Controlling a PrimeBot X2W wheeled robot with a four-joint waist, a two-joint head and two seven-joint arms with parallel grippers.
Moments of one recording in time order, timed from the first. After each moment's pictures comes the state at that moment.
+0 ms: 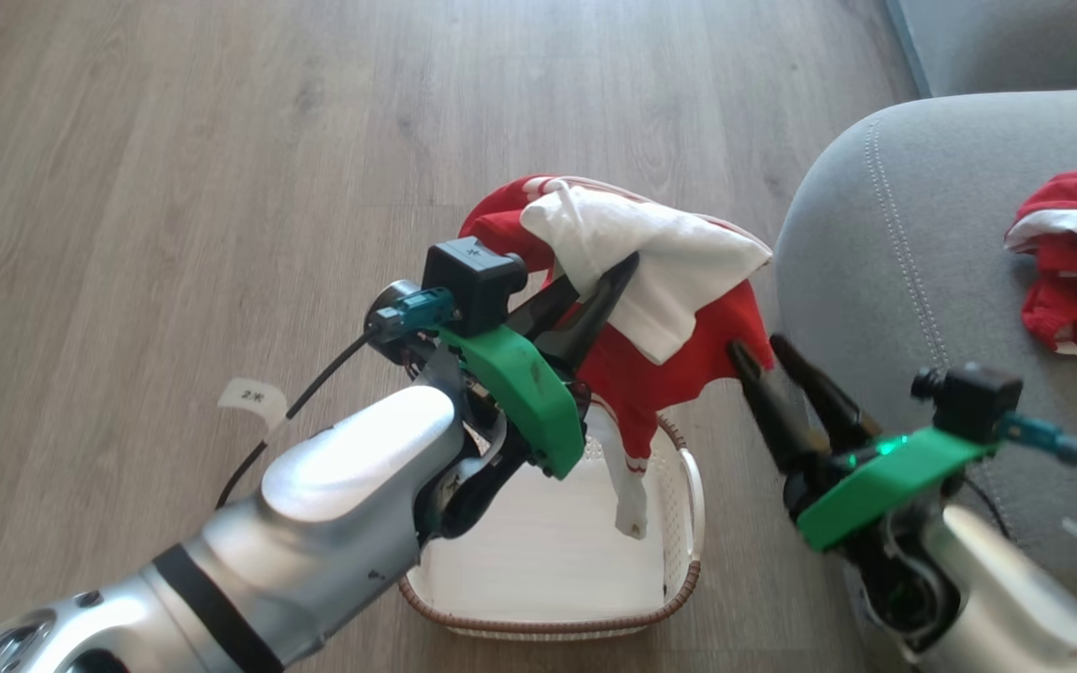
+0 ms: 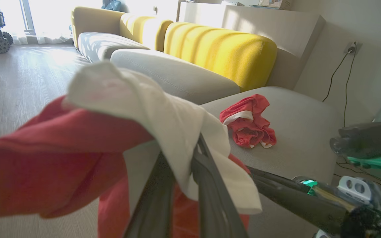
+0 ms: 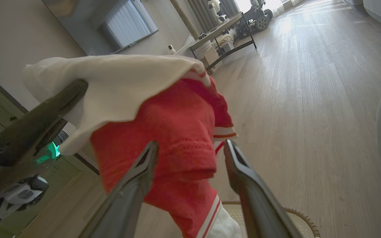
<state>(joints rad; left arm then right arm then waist) -0.93 0.20 -1.18 0.37 -0.98 0.10 -0.11 -0.28 -0.35 0.57 0.26 1.01 0.13 -0.26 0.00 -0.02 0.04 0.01</state>
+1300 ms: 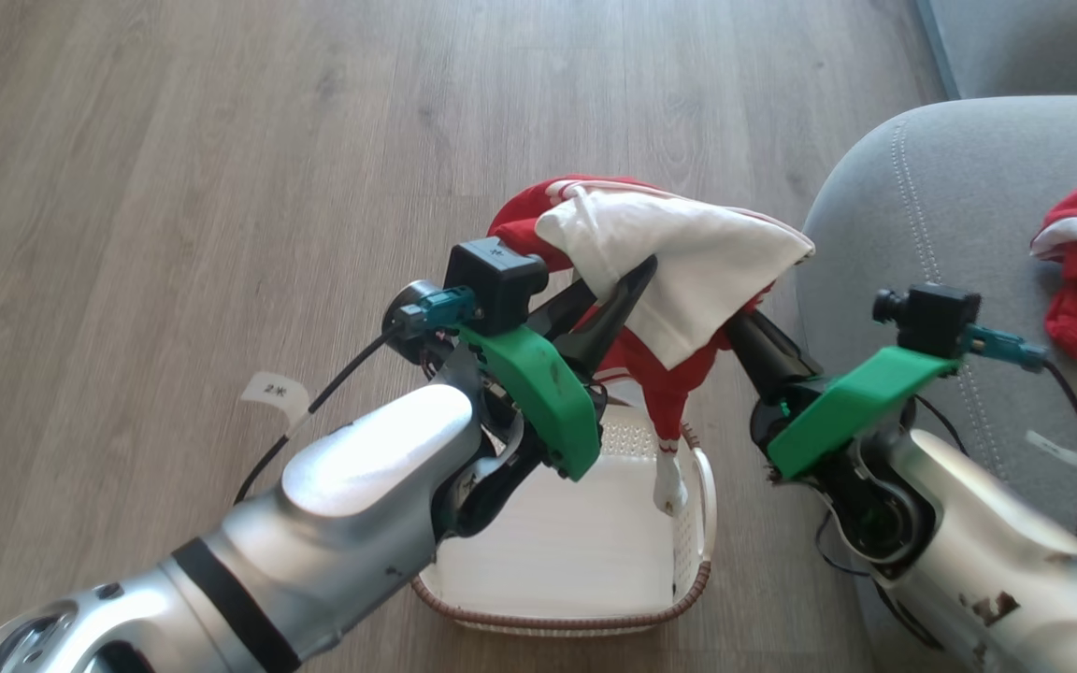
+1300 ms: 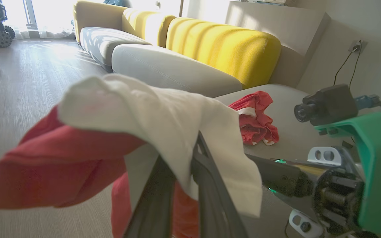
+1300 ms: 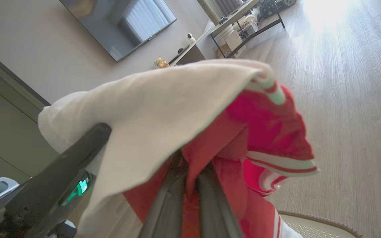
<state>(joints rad) -0.95 0.17 -1.21 0.41 -0.99 0.09 -0.11 -0.53 -0.38 0.79 0.36 1.29 0.13 -0.26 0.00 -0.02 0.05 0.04</state>
